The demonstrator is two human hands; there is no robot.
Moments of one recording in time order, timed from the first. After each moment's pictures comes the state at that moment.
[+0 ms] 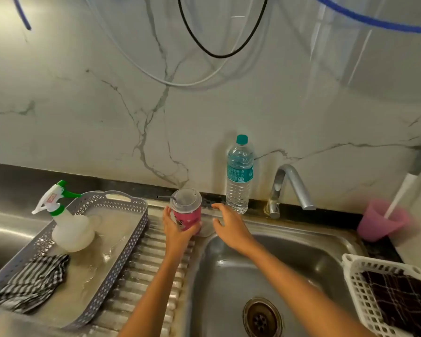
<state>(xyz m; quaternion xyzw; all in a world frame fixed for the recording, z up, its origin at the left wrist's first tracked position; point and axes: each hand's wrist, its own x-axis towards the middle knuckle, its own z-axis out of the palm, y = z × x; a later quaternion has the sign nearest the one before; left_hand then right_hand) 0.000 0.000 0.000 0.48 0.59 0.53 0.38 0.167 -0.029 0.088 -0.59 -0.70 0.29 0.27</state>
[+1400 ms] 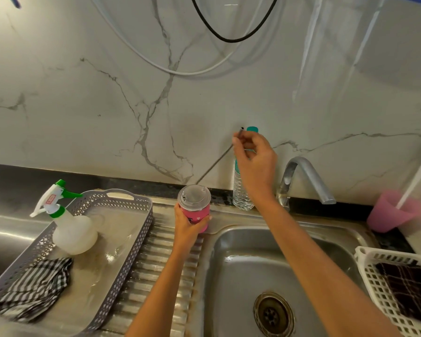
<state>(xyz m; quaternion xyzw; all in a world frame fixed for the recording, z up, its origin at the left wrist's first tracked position) -0.007 0.019 -0.001 0.51 0.53 0.51 0.45 0.157 0.014 0.193 -0.48 -0.53 0.15 0.69</state>
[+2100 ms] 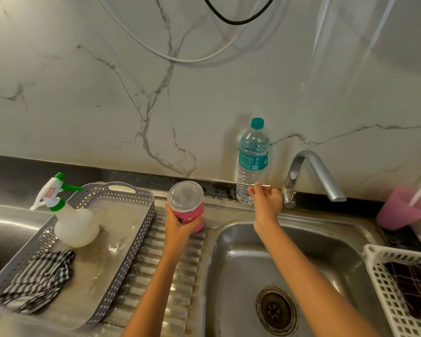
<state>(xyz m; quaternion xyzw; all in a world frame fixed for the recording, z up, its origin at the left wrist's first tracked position) -0.025 -0.004 0.011 0.48 0.50 0.55 0.46 0.181 0.021 0.066 -0.60 -0.18 0.36 0.69</state>
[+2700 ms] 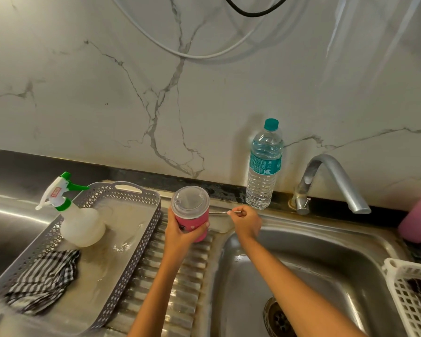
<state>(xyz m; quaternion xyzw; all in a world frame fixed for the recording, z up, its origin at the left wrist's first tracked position) -0.035 -0.014 0.018 0.50 0.52 0.54 0.43 0.137 0.043 -0.021 -0.71 -0.40 0.31 0.48</state>
